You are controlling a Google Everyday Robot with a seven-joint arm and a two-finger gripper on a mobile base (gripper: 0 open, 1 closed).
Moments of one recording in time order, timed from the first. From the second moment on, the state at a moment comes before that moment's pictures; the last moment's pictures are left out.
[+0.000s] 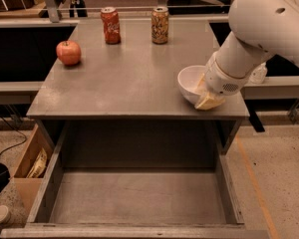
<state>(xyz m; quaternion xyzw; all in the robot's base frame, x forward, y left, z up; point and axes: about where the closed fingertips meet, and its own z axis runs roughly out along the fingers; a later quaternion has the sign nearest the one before) 0.548 -0.147 0.835 -0.70 0.70 0.00 0.16</state>
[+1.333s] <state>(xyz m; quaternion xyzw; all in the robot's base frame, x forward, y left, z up) 0.560 -0.160 0.899 -0.70 0.69 -0.07 0.18</state>
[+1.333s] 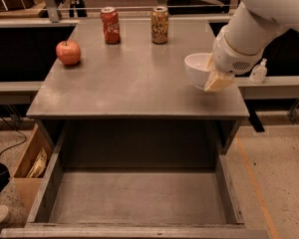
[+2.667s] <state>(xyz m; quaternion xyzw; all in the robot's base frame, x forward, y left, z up) 0.665 -0.026 1.033 -0.76 0.53 -0.13 0.35</state>
